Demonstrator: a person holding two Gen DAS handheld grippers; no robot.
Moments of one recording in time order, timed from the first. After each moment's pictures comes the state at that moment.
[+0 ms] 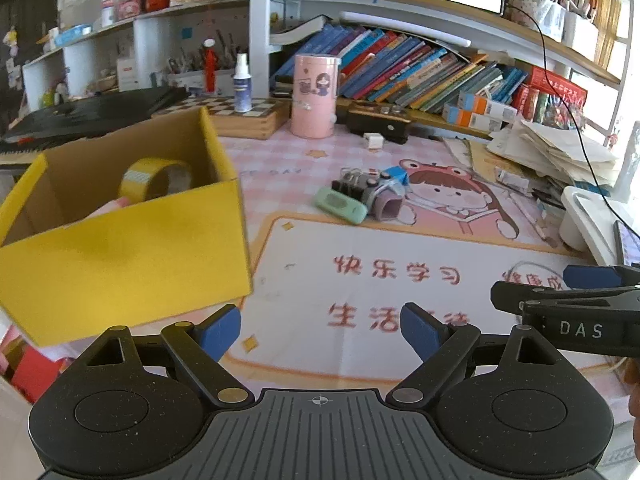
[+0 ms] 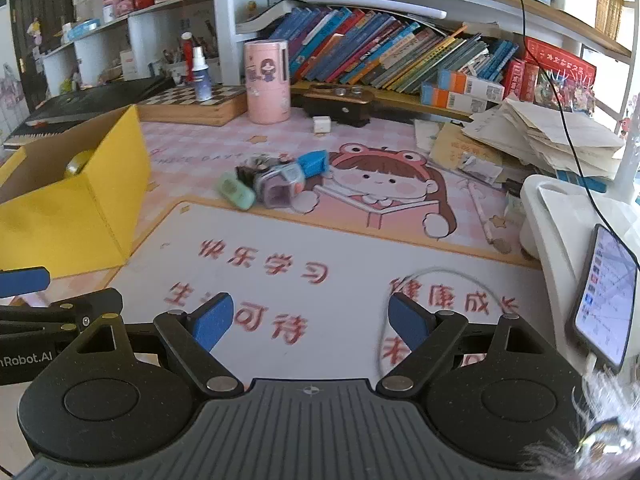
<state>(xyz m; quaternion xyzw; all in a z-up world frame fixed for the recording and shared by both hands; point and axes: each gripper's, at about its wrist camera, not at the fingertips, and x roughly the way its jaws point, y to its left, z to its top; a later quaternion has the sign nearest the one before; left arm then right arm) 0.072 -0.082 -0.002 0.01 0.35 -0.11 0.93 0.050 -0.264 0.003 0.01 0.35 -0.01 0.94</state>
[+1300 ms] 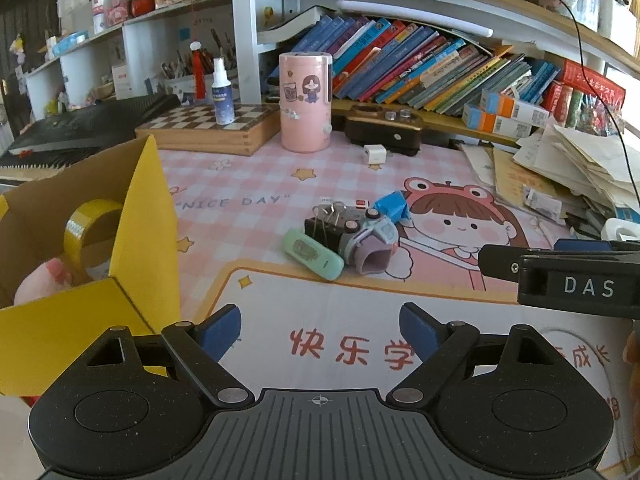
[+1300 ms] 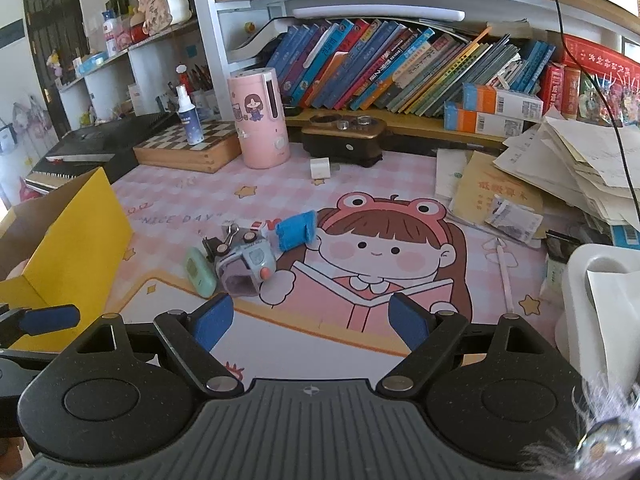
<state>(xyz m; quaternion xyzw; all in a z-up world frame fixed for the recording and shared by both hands) 0.152 -0.157 -0.004 0.02 0.36 -0.06 0.93 0.154 -0.340 0.009 0.05 0.33 0.07 0.94</state>
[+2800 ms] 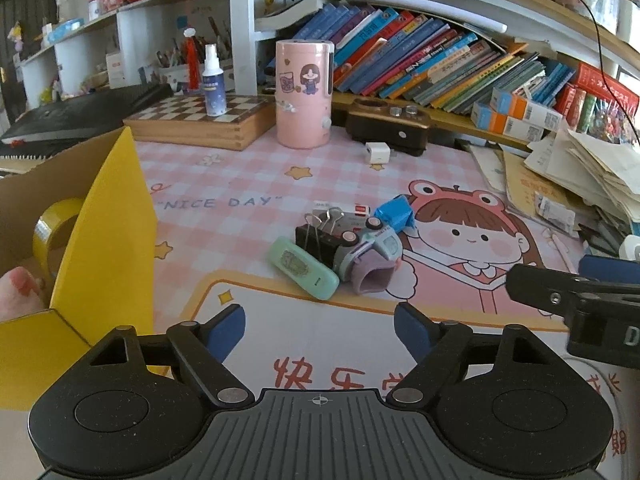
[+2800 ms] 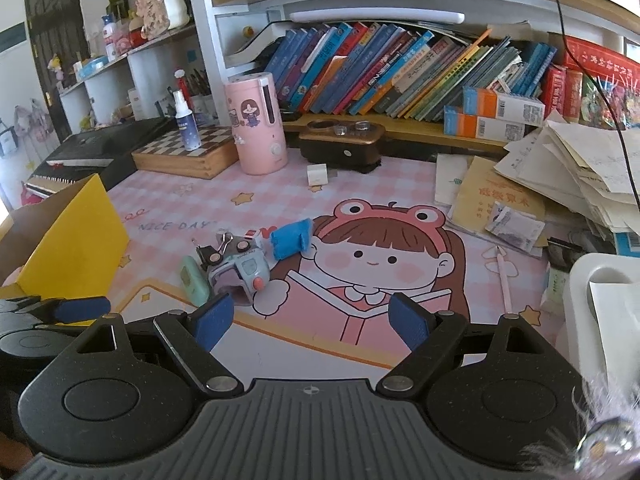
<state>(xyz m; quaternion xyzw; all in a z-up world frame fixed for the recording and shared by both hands) 0.187 -0.164 -0.019 0.01 0.37 -0.06 0.93 0.161 -0.347 0.009 0.06 0.32 0.07 0.94</state>
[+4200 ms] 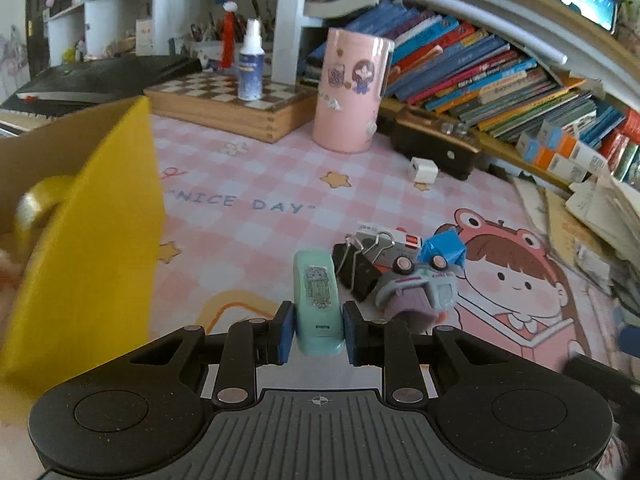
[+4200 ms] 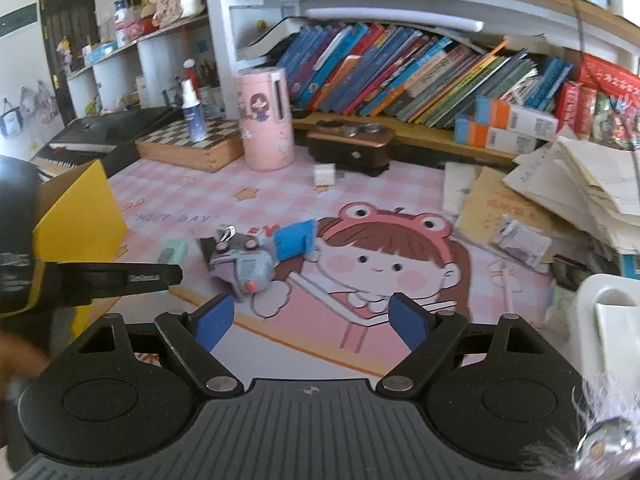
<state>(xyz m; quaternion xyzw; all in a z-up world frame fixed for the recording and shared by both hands) 0.225 -0.136 -0.034 -0.06 0.37 -0.02 0.93 0.172 -0.336 0.003 0.02 0.33 0.08 0.94</state>
